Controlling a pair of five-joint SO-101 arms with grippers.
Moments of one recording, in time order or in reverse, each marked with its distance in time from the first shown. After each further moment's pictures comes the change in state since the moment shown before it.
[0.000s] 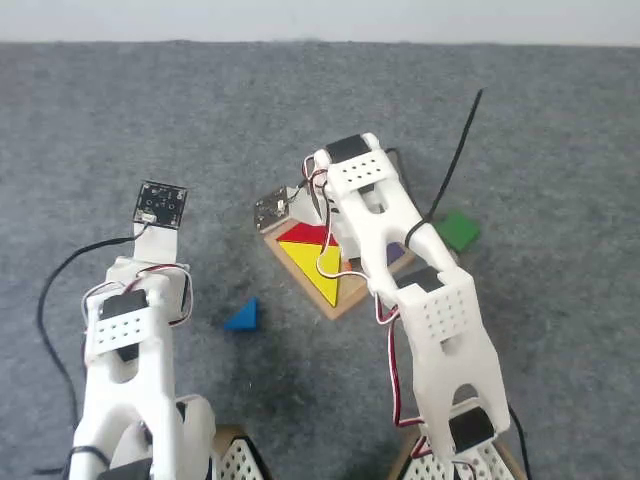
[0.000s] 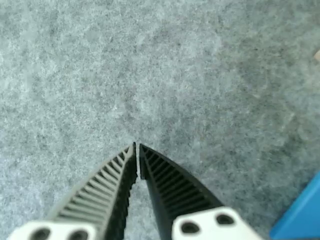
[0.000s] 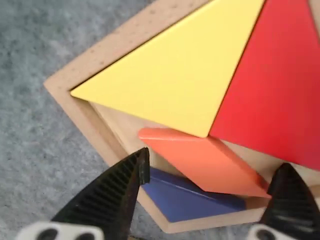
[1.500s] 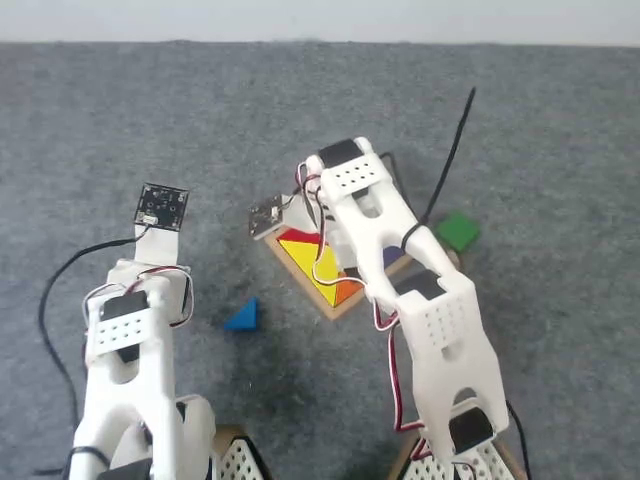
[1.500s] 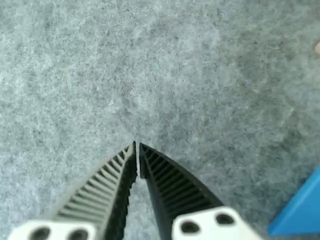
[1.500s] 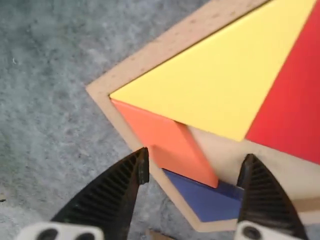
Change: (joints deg) left arm 0.0 0.0 0.7 0.0 0.0; right arm -1.5 -3.9 5.5 2.6 -4.0
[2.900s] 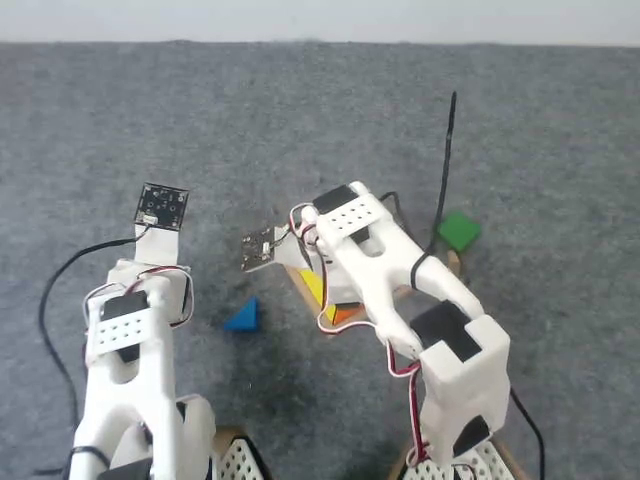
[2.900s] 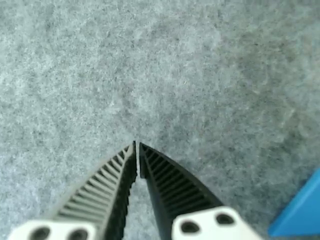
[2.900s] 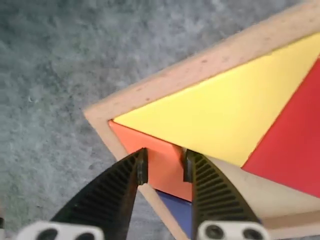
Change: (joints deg) left arm 0.0 0.0 0.0 0.0 0.0; right arm -6.4 -22.1 35.7 -20.9 -9.1
